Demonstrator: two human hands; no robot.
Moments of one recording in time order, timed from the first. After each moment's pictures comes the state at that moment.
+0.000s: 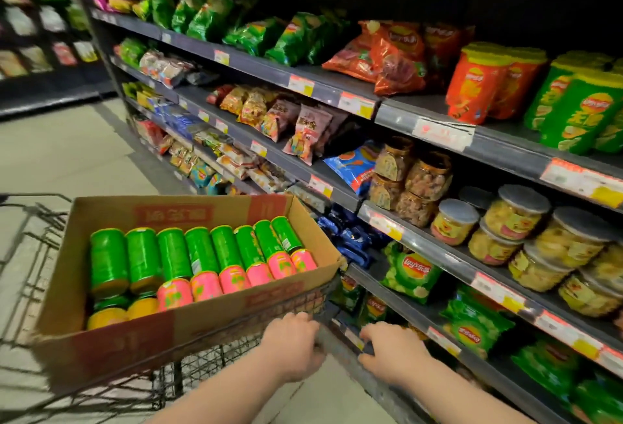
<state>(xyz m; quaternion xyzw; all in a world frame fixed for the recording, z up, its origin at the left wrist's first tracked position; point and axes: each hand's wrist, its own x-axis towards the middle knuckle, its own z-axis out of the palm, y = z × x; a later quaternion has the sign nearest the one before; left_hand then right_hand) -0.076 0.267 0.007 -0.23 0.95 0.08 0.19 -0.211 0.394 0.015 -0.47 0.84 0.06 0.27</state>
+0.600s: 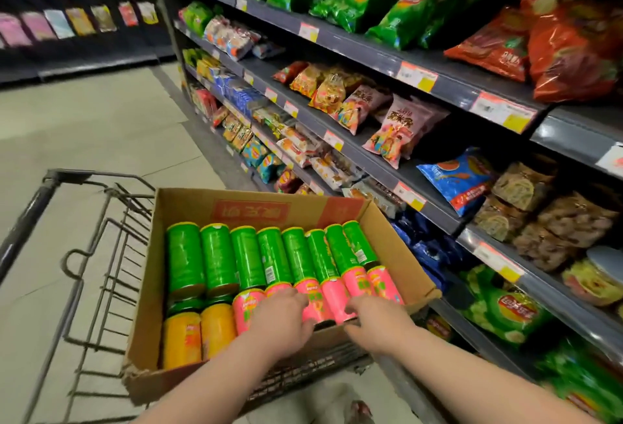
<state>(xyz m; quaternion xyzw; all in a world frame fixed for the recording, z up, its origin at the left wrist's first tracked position) 0.012 0.074 -0.009 -0.36 0.92 0.15 0.08 -0.145 0.170 0.014 -0.56 0.79 0.04 0.24</state>
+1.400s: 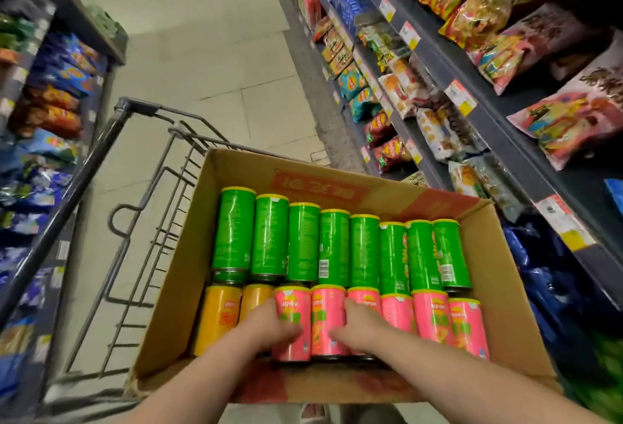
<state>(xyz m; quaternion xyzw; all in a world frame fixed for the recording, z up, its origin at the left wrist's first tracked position) 0.048 -0.003 -0.064 -0.67 0.57 0.42 0.21 -0.128 0.027 -0.087 -0.54 0.67 0.09 0.50</state>
